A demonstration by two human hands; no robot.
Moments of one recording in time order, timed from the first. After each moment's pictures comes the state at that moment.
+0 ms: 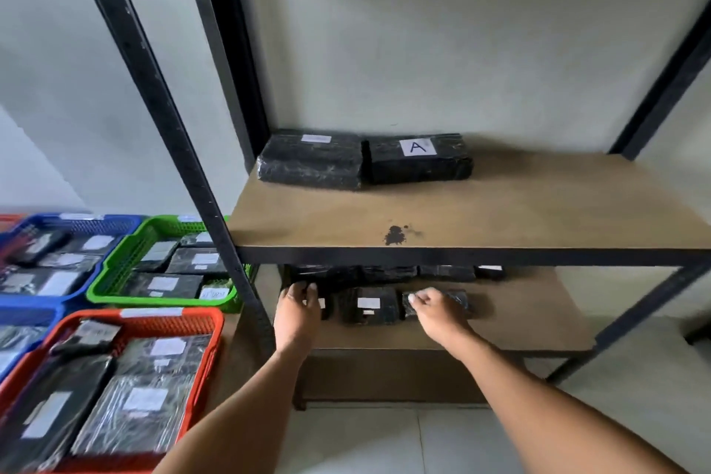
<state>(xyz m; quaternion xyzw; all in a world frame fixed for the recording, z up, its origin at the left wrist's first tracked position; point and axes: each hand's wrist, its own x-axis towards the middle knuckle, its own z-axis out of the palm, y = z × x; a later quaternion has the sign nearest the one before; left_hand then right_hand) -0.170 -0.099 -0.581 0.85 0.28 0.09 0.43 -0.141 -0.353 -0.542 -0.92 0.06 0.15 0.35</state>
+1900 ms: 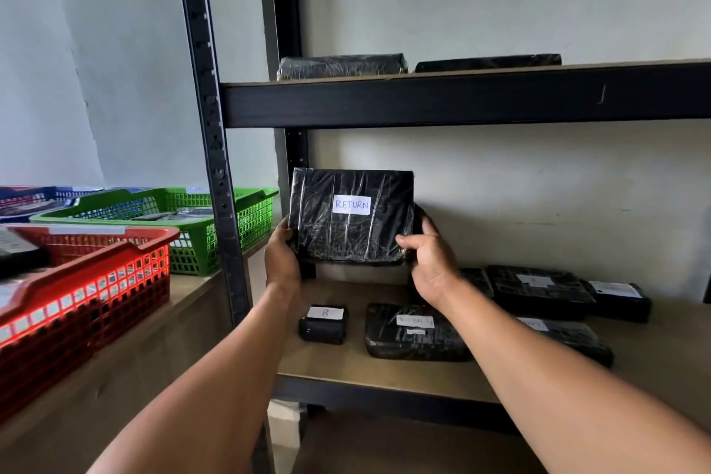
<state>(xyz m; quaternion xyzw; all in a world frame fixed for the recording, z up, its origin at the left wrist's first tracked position) -0.054 -0.044 -0.757 0.43 0.07 0.33 0.84 0.022 -0.233 -0.763 -0.53 -0.14 0.06 0.84</state>
